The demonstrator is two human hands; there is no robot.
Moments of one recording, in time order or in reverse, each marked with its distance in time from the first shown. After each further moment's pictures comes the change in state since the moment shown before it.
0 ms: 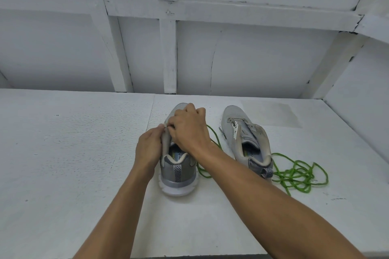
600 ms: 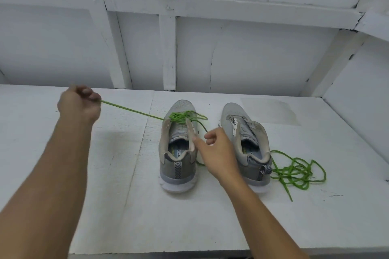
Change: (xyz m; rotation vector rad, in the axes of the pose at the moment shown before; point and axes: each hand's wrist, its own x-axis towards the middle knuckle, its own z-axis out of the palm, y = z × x) left_hand 0.108 0.061 -0.113 -1.071 0.163 -0.044; right_hand -0.080 0.018 -0.012 0.906 0.005 0.758
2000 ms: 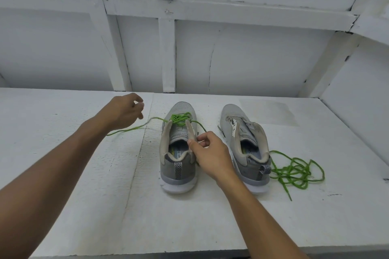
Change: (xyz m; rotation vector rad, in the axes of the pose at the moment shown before) left_hand -0.048 -0.034 0.024 1.995 -0.580 0.339; right_hand 0.003 0.004 0.008 0.025 -0.050 -0.004
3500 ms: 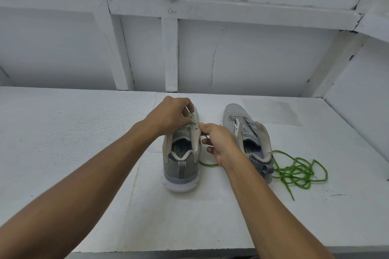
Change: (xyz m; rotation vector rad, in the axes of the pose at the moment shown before) left_hand -0.006 0.078 0.043 -0.002 -0.037 0.287; right_hand 0.041 -0.013 -0.004 0.403 -0.096 0.317
